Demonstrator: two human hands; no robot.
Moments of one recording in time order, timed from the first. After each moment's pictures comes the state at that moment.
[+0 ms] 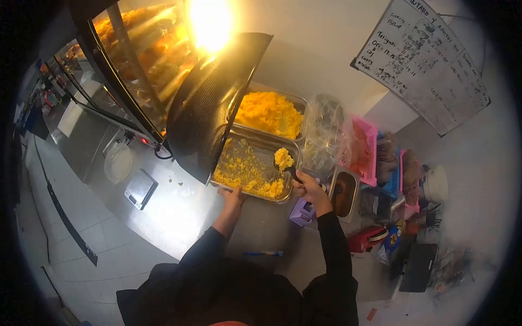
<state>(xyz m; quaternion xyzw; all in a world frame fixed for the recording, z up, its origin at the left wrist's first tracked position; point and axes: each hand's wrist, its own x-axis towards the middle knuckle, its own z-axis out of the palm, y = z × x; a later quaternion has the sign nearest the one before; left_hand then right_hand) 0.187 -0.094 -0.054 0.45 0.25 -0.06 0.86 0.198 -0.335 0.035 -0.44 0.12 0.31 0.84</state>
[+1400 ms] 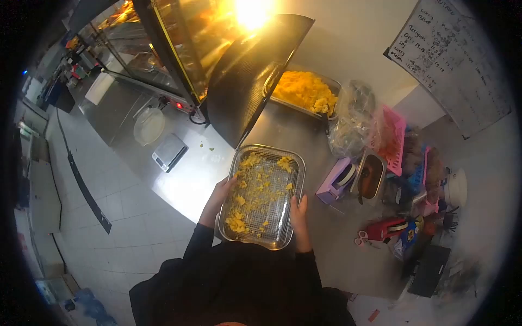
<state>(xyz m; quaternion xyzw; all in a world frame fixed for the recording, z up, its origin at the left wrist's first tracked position) 0.102 0.034 0.005 0.60 0.16 -0.20 0.75 0.048 -0.205 -0.019 -0.73 0.13 -0.03 0.67</state>
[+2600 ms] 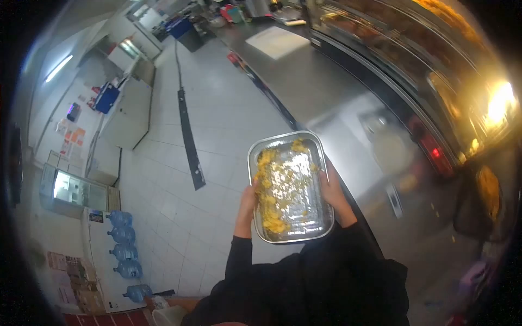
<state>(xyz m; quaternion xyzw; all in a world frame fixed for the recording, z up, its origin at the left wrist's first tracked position) -0.044 0.607 -0.010 0.58 0.39 0.14 0.70 0.111 0.422 -0.050 -0.74 -0.27 0.10 0.61</state>
